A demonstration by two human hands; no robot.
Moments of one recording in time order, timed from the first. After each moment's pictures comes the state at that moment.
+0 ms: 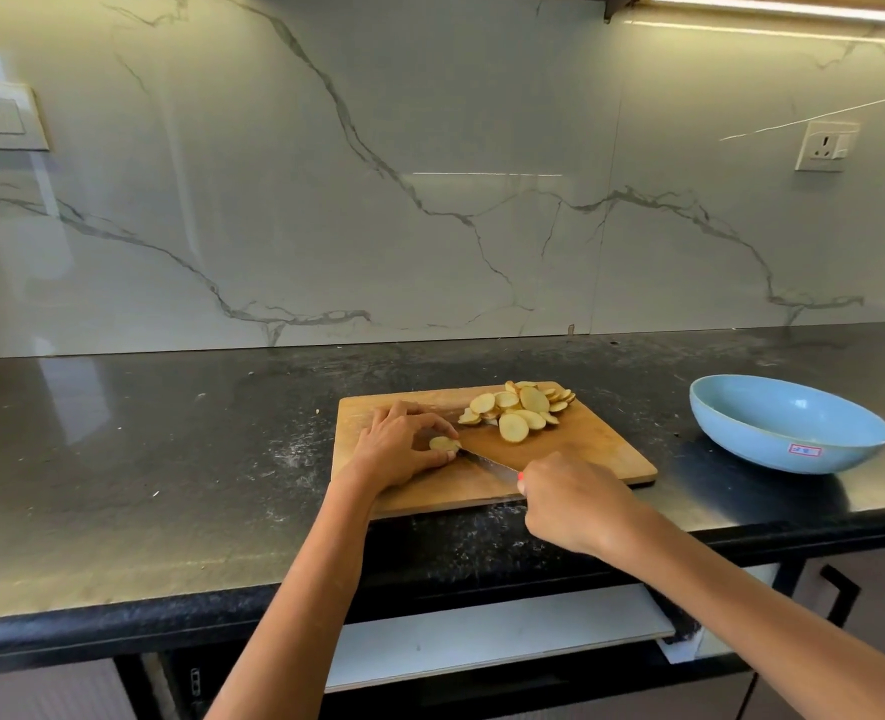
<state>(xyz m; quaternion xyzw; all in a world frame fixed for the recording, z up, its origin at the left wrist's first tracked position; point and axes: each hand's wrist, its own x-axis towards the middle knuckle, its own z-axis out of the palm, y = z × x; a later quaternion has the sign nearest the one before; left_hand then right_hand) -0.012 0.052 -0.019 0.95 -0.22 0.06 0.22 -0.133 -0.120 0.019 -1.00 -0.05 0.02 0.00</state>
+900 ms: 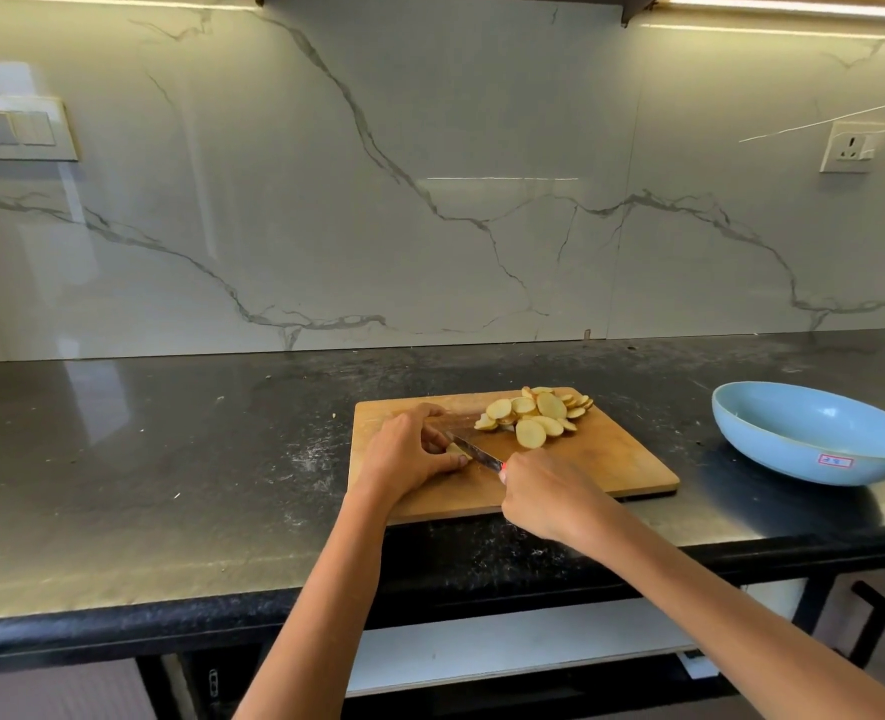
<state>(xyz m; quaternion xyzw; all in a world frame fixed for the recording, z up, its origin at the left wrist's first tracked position) -0.017 0.055 -0.020 0.90 -0.18 0.11 0.38 -0.103 -0.098 0.010 -1.00 -0.05 0.01 0.07</state>
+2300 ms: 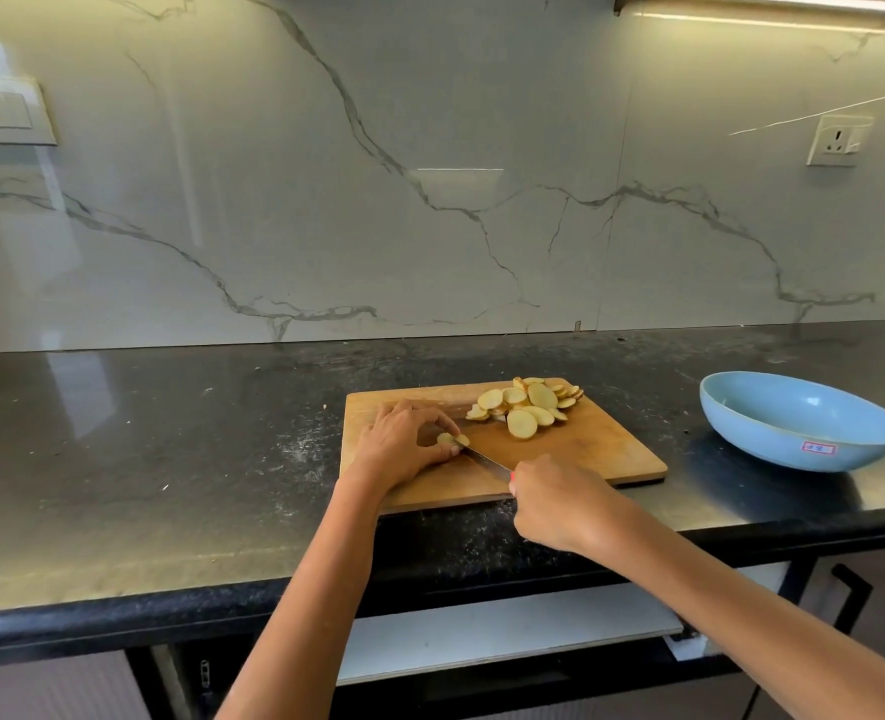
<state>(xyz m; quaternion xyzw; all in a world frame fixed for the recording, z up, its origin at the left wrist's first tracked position) -0.005 0.056 -0.025 0.94 -0.22 0.11 0.24 -0.124 -0.104 0.015 -1.00 -0.05 0.07 0.03</state>
